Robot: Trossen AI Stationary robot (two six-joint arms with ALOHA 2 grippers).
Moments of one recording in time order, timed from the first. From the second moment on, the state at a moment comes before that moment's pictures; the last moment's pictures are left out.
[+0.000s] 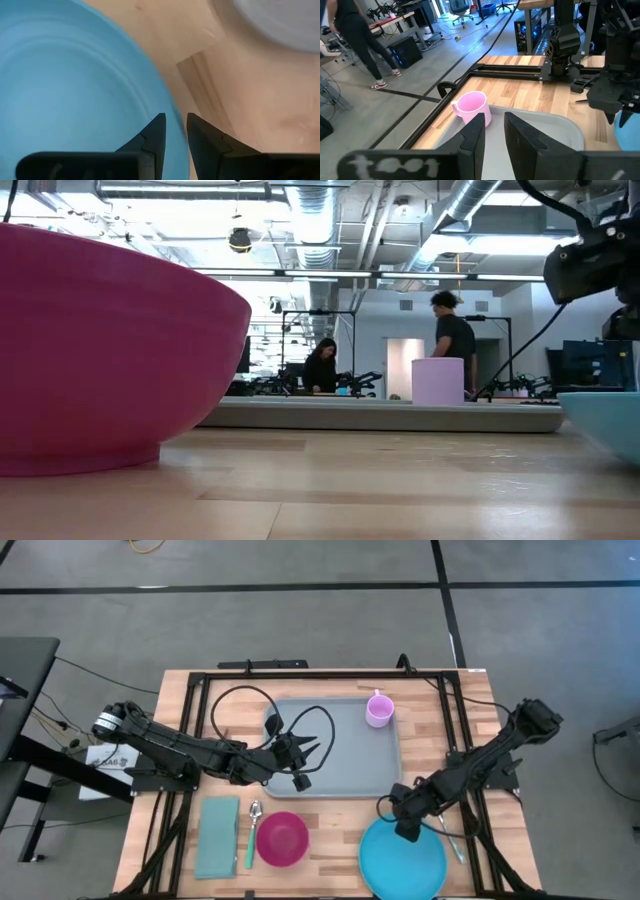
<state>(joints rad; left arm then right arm) -0.30 1.43 1.16 -0.07 -0.80 -0.04 0.59 1.44 0.75 -0.67 -0.03 1.02</state>
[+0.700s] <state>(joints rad) -0.30 1.43 1.16 -0.07 -0.80 -0.04 0.59 1.55 0.78 -0.61 -0.09 0.97</state>
